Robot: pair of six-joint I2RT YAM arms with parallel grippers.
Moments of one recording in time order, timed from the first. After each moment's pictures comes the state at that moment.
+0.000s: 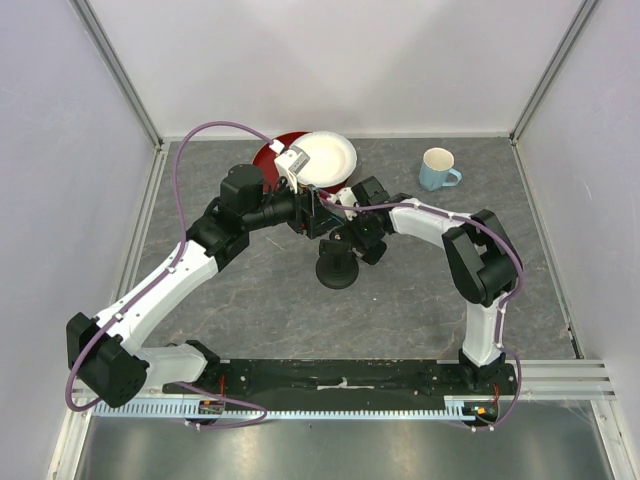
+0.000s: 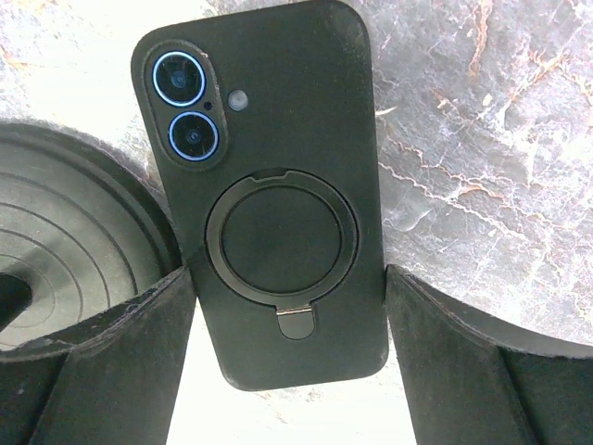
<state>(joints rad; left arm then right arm) -0.60 1.23 1.11 -0.12 0.50 -0.32 0.56 1.95 1.30 -0.44 -0.07 -0.23</state>
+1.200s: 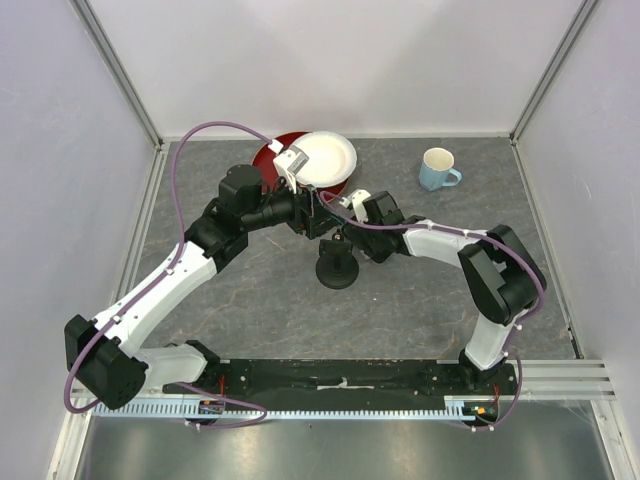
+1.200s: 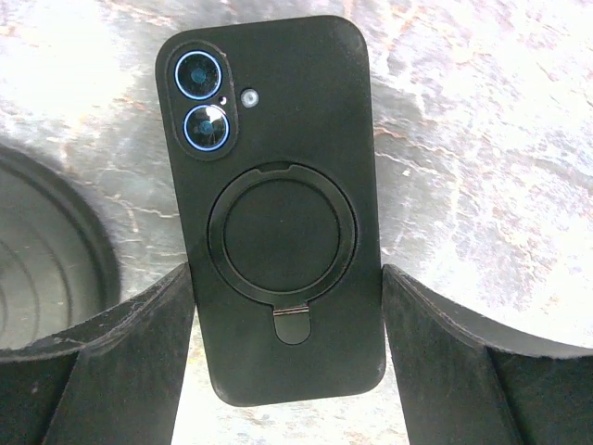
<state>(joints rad) -0.60 1.22 1.11 -0.12 0.50 -0.32 0.58 1.79 1.04 -0.15 0.11 -0.19</state>
